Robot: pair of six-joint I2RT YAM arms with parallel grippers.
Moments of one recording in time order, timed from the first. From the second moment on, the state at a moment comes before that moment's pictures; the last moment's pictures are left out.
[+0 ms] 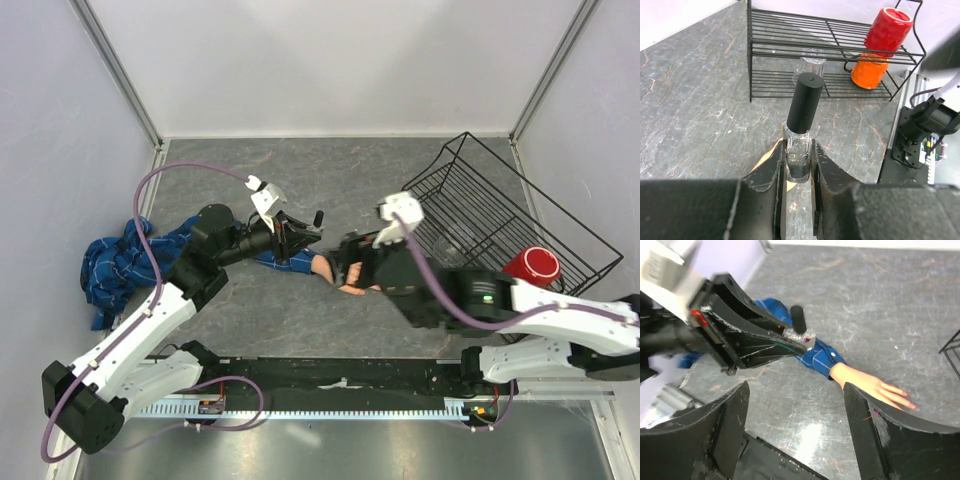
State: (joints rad) left arm -0.58 0.94 0.80 0.06 0.53 -0.13; right arm 1.42 1.16 1.39 -0.62 0.87 0.64
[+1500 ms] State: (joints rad) left arm -0.59 1.13 0.84 0.35 1.16 -0.37; right arm 0.95 1.14 1.44 -0.66 -0.18 0.21
